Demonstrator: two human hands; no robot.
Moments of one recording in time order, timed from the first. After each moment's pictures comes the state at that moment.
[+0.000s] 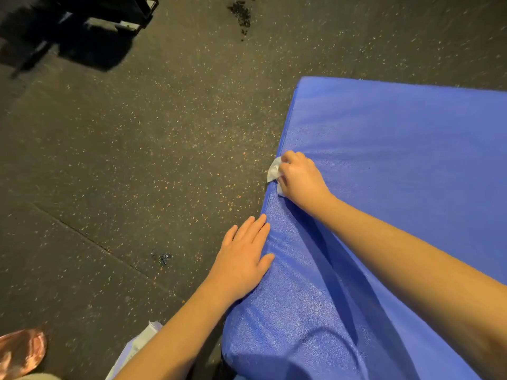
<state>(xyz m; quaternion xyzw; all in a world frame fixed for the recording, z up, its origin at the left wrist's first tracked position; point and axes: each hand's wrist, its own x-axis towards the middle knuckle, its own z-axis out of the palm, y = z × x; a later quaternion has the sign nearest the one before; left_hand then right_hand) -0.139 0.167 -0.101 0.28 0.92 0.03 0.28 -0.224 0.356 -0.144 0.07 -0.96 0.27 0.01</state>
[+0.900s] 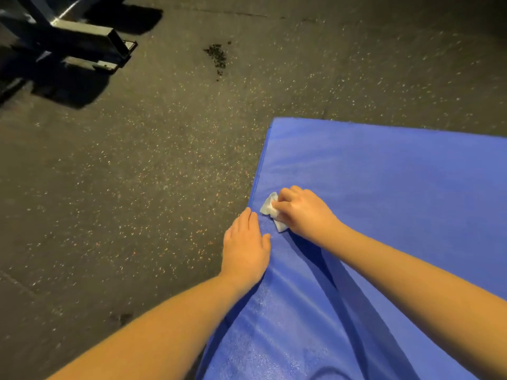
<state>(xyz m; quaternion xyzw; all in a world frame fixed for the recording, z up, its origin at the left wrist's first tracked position) -0.214 0.265 -0.129 0.16 0.96 0.11 0.19 -0.236 0.429 -0.160 0.14 -0.98 0.13 0.04</state>
